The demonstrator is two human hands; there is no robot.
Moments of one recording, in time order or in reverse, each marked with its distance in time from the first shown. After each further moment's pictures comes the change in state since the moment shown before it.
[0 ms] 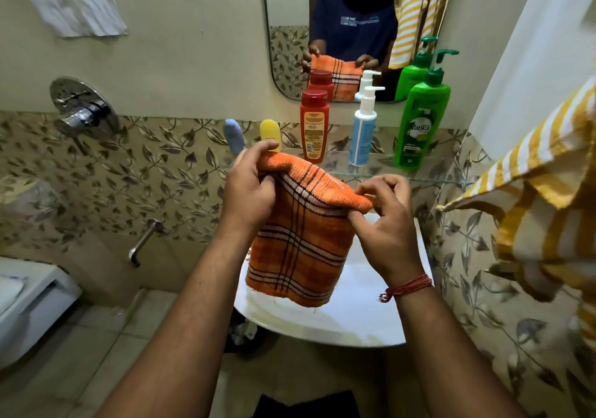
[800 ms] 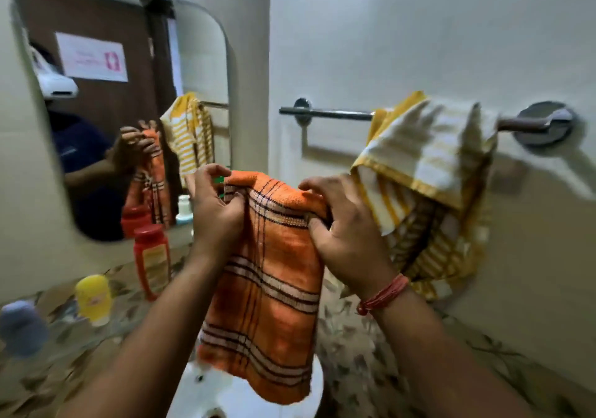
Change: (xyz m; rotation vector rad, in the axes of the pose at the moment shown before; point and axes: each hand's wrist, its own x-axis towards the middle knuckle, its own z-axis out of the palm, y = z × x) left_hand 0.103 0.117 0.058 -0.774 -0.322 0.390; right_hand 0.026 -0.191 -0.061 -0.749 0.443 -0.112
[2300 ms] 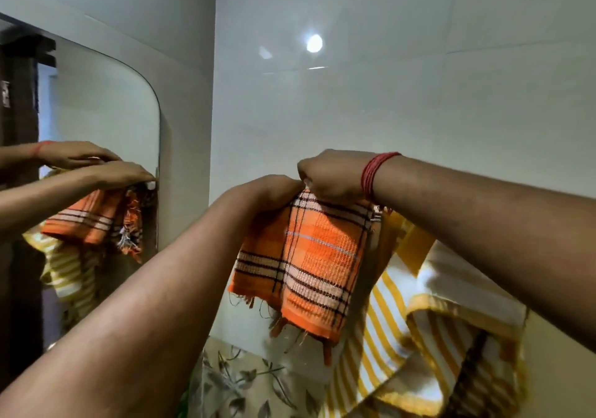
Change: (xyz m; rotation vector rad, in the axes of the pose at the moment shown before) left_hand 0.251 0.016 0.200 0.405 -1.079 0.120; right_hand 0.281 0.050 -0.010 -1.158 -0.714 0.212
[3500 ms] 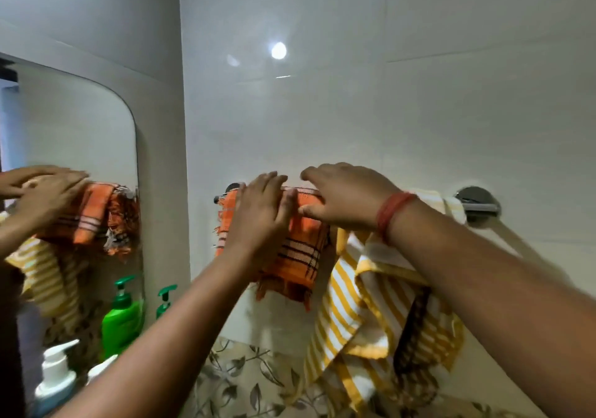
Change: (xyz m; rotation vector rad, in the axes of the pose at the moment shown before) left_hand -0.097 0.025 0.062 -0.046 0.616 0.351; right_hand -0.099 0.001 0.017 0.042 0.255 0.183
